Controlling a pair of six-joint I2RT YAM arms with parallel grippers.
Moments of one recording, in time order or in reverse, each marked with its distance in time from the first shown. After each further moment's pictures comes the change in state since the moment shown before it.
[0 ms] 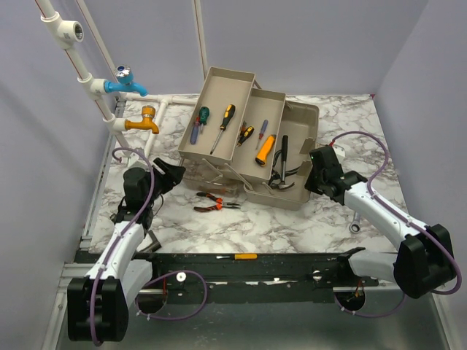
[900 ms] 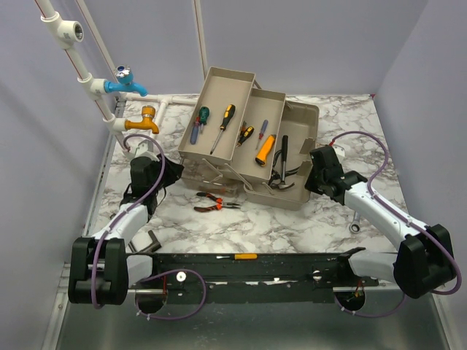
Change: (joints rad) left arm -0.011 0.286 0.092 0.133 -0.030 0.127; right arm -0.004 0.000 0.000 0.002 -0.011 -0.010
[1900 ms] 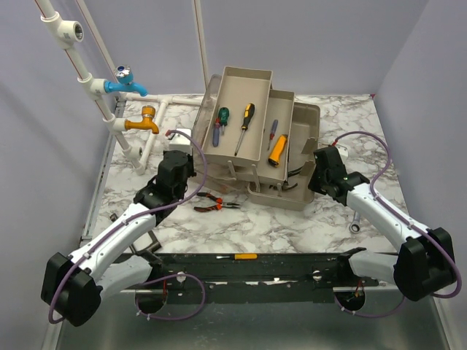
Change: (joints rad) left arm -0.485 -0.159 0.249 -0.322 -0.646 0.449; right arm -0.022 -0.020 -0.013 0.001 -0.001 -0.036
